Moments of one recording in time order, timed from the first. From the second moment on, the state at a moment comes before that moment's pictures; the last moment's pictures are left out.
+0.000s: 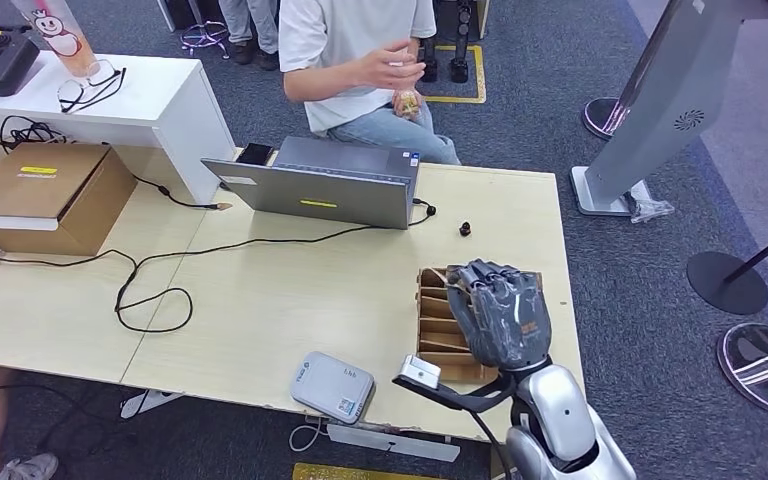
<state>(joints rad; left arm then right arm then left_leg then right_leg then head) -0.04 -0.07 0.80 -0.36 -1.17 -0.42 -0.13 -0.19 -0.08 0.47 -1.56 1.29 -0.41 -0.02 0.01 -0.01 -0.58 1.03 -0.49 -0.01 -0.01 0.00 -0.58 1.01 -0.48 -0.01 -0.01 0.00</state>
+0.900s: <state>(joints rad) -0.06 -0.07 0.74 -0.36 -1.16 -0.41 -0.10 -0.33 0.00 0.45 -1.40 1.23 -0.65 -0.08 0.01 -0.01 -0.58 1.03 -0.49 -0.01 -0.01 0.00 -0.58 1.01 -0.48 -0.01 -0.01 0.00</state>
